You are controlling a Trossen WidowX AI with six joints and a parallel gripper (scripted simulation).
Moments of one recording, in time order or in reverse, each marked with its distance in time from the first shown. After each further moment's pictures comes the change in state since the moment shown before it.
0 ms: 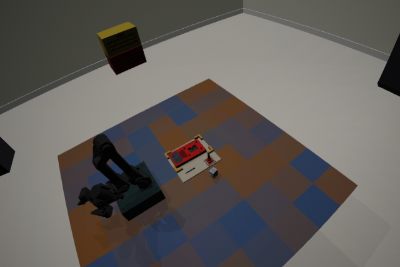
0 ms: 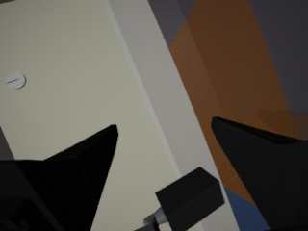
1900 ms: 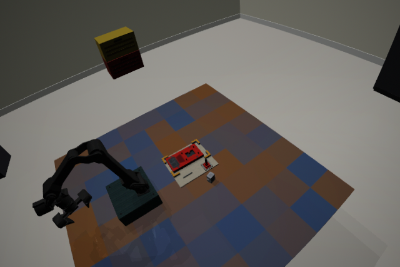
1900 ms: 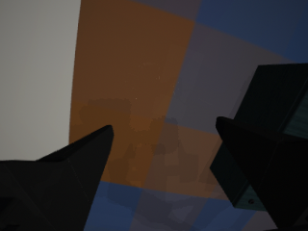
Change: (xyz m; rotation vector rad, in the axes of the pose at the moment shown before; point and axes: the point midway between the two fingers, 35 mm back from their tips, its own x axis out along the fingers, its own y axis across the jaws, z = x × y) arm 0.021 0.034 -0.013 -0.864 0.230 -1.181
